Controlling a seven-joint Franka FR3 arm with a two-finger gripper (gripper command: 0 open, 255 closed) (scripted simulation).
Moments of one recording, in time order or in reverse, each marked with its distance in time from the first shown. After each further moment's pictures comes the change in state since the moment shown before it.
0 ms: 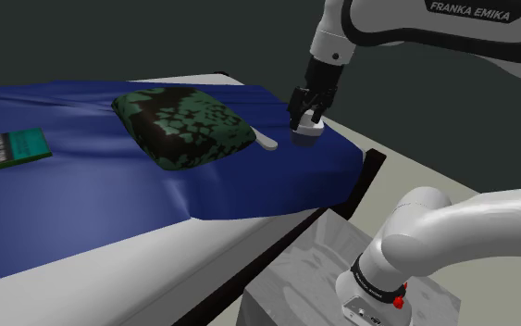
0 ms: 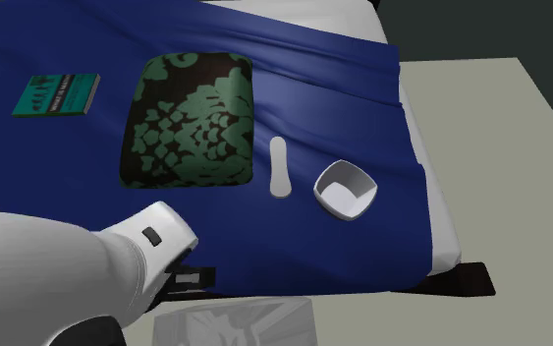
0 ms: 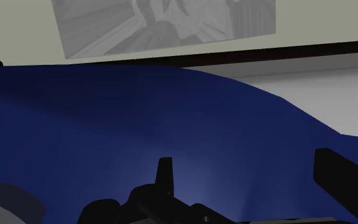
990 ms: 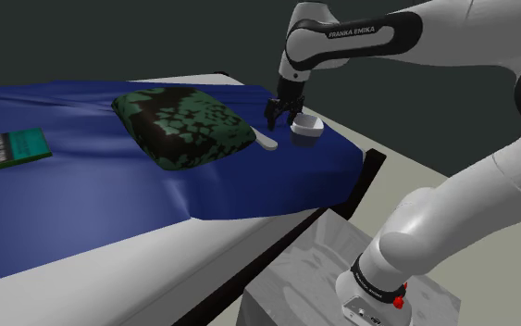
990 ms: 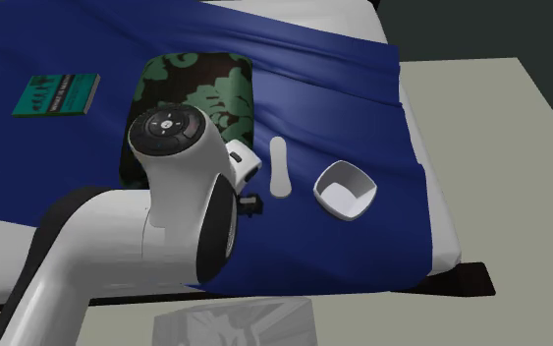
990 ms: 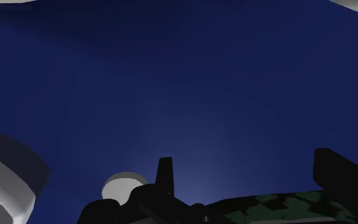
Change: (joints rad) arm -0.049 0.414 -0.105 0.108 -0.057 0.280 -0.131
